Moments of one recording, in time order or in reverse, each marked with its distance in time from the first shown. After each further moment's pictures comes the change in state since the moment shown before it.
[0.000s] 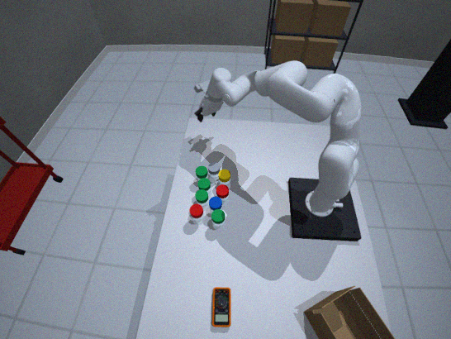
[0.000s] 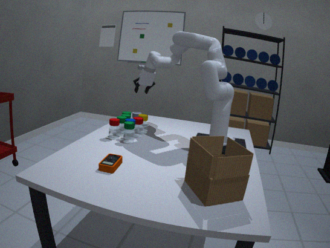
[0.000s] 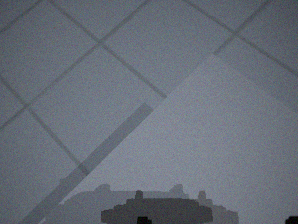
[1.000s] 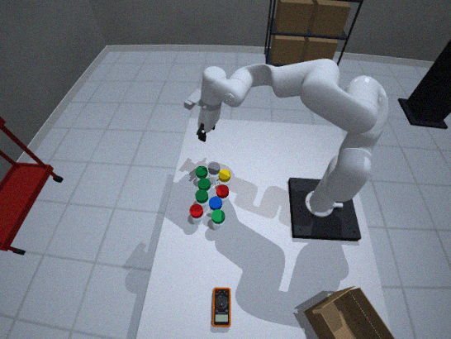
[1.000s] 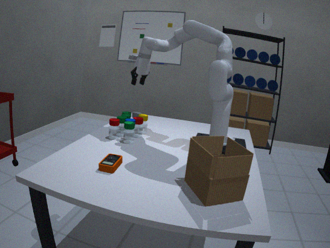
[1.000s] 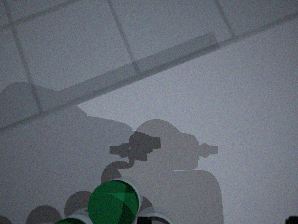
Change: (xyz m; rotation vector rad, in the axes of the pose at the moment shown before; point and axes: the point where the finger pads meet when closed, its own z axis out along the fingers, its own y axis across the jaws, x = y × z) arm -0.117 -0.111 -0.116 0.043 -0.217 -0.416
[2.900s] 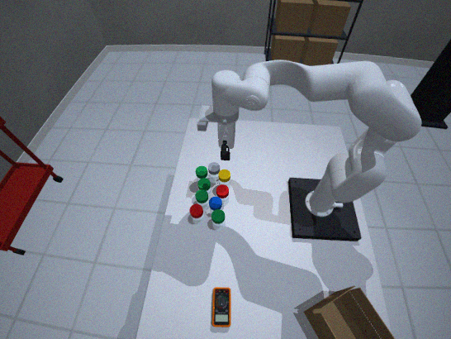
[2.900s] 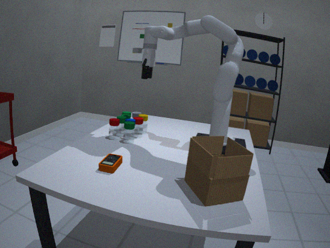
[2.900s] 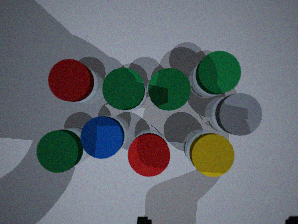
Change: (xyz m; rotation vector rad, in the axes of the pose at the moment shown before) arm -0.120 -0.085 -0.074 0.024 -0.181 -0.366
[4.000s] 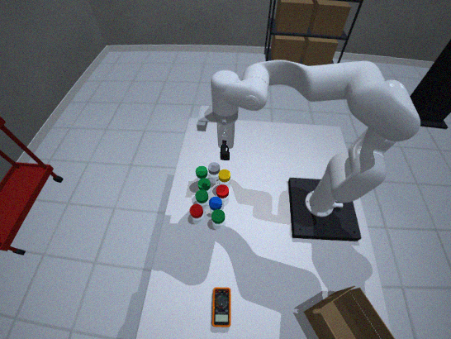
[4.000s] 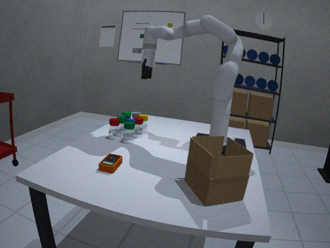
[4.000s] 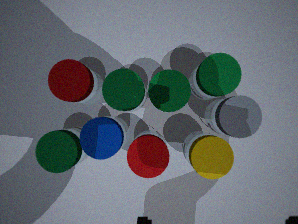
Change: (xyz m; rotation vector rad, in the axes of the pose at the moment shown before) arm 0.002 0.001 0.001 0.000 0.000 -0.012
